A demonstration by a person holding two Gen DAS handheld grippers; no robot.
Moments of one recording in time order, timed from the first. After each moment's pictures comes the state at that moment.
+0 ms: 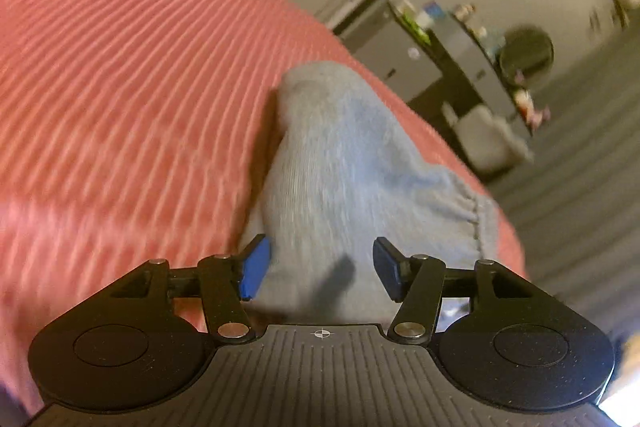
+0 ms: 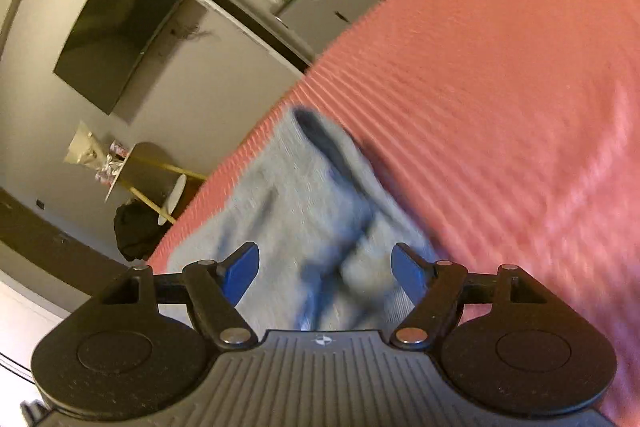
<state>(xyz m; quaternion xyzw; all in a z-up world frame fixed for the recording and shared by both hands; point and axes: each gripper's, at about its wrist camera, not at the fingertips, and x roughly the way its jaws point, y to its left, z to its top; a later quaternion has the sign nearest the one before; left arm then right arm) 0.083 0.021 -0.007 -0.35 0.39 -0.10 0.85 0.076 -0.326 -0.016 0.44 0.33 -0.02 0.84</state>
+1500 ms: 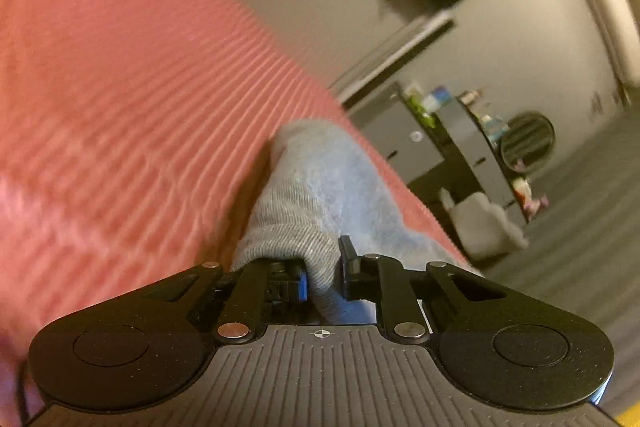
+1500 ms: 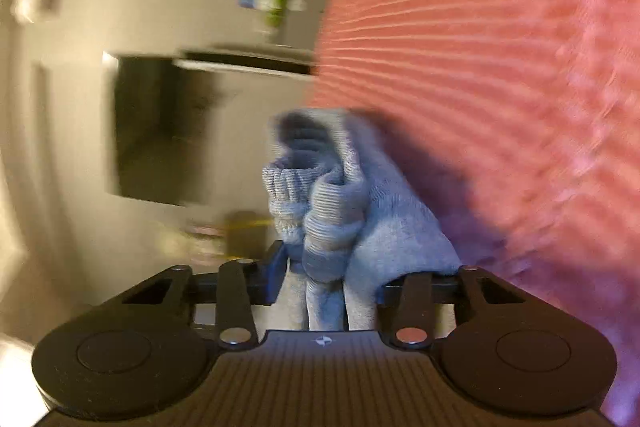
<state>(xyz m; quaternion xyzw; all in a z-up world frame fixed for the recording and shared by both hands) 0.088 0.006 -0.018 -0.36 0.28 -0.04 0.89 0.058 -0.353 -0.080 0.65 0.20 0.07 0.73</state>
